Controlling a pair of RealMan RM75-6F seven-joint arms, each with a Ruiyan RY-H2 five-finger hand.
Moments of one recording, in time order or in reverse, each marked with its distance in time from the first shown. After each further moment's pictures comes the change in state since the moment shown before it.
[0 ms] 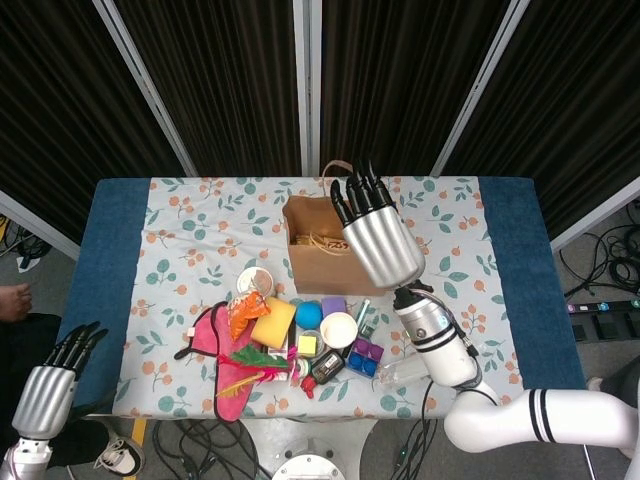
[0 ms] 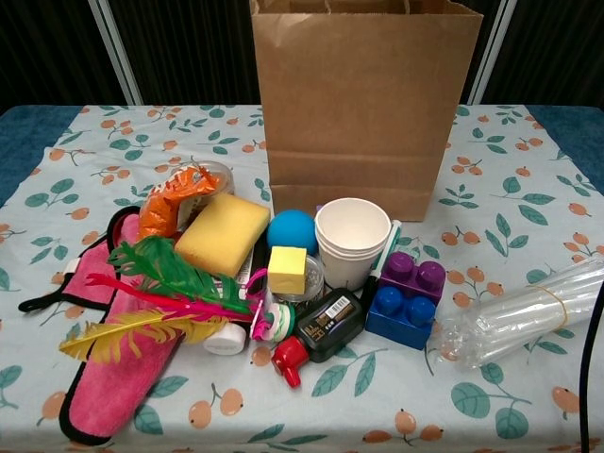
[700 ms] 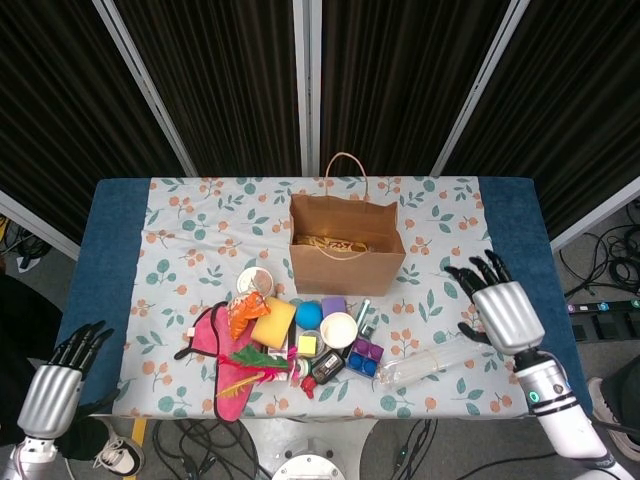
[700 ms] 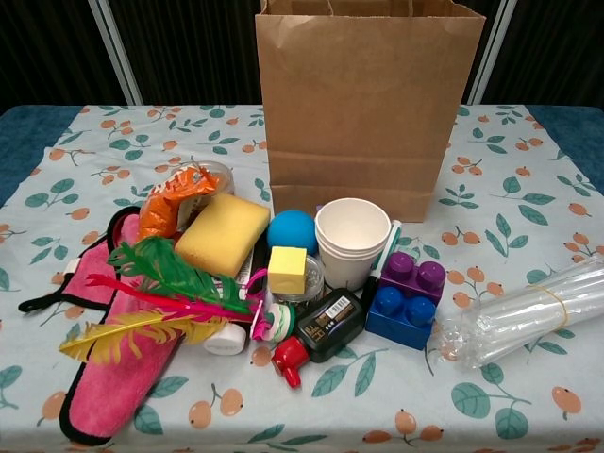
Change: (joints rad) left arm -0.005 -0.015 -0.005 0.001 0.019 0.009 0.069; right arm -0.488 0.285 -0.360 0.068 -0.325 -0.082 1.184
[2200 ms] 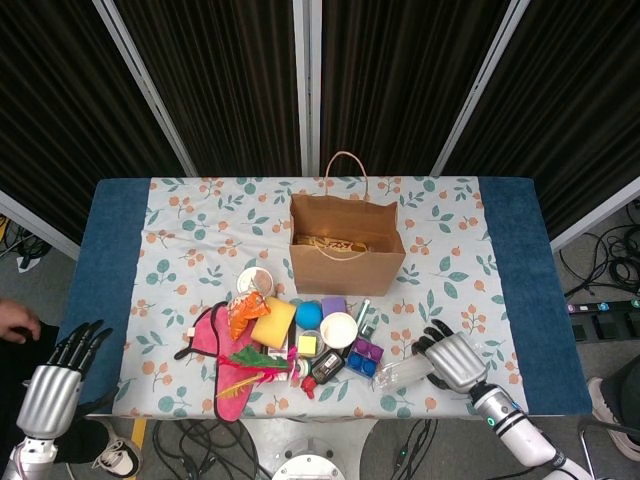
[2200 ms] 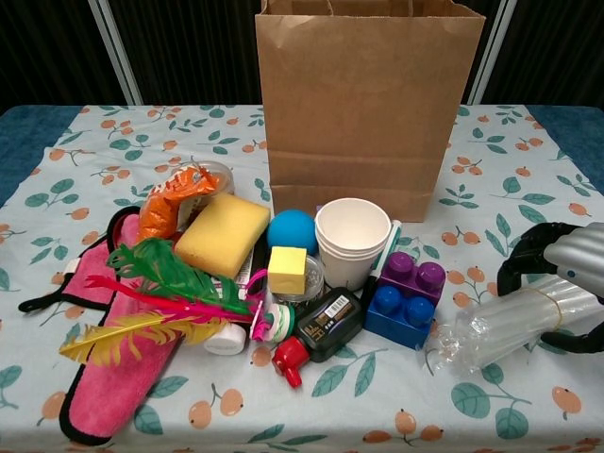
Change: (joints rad) left arm 0.002 -0.025 -0.006 0.044 0.005 0.029 -0.004; right arm -0.078 -0.400 -0.060 0.503 -0.211 -0.206 0.098
